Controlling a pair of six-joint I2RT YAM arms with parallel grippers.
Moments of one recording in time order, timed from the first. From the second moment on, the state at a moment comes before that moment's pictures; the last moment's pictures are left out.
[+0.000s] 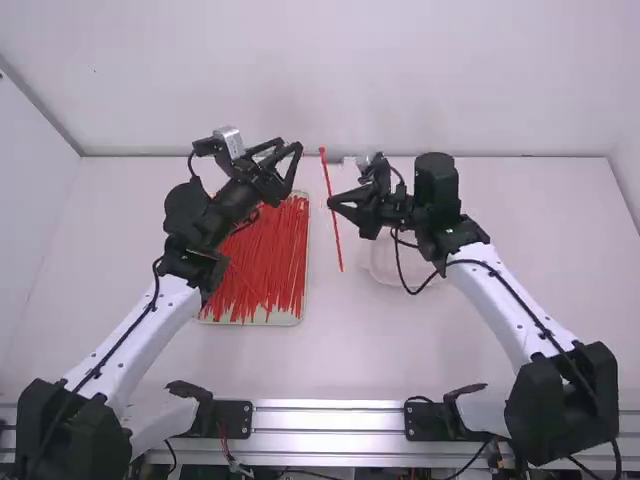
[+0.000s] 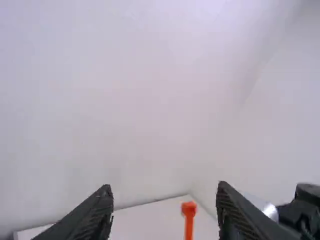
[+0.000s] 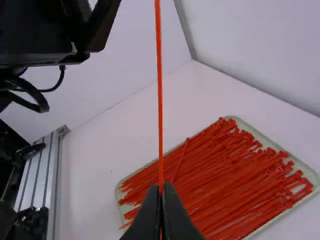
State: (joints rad) left arm -0.24 1.22 0.86 0.61 0.40 -0.57; right arm 0.30 1.43 1.05 -0.03 -0.96 0.03
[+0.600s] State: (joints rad) left arm -0.12 1.26 1.10 0.37 0.99 -0.29; right arm 0.18 1.42 1.05 0.05 -1.20 -0.08
